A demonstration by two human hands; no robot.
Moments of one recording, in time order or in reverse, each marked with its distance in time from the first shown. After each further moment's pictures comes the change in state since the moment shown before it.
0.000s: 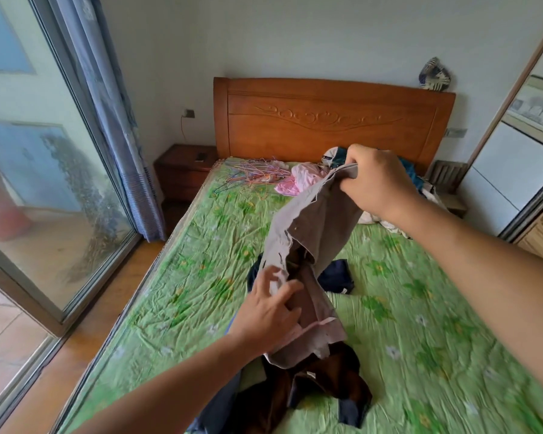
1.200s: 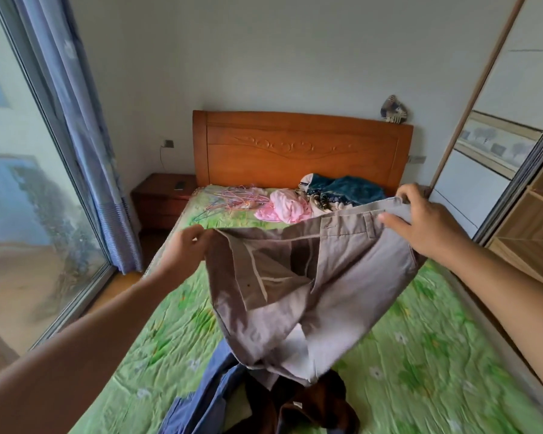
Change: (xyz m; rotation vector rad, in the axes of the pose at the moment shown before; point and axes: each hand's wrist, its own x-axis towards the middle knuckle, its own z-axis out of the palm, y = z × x) left_hand 0.099 -0.094 -0.127 -0.423 0.249 -0.378; right_hand -0.055 0.098 -0.058 -0.188 -0.036 0.205
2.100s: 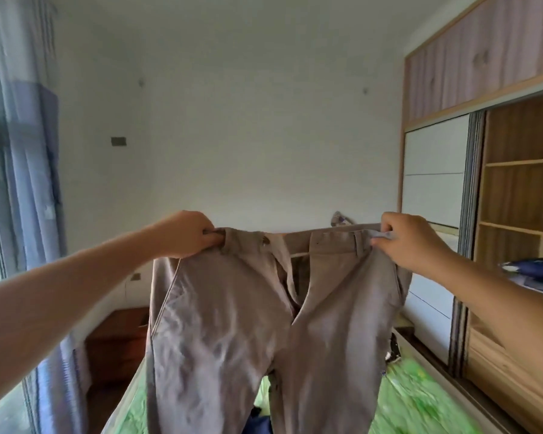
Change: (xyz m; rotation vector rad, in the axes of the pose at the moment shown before) left_hand 0.112 0.316 -0.111 0.822 -0.192 0.569; right_hand 0.075 -0.013 -0.178 0.101 0.339 0.025
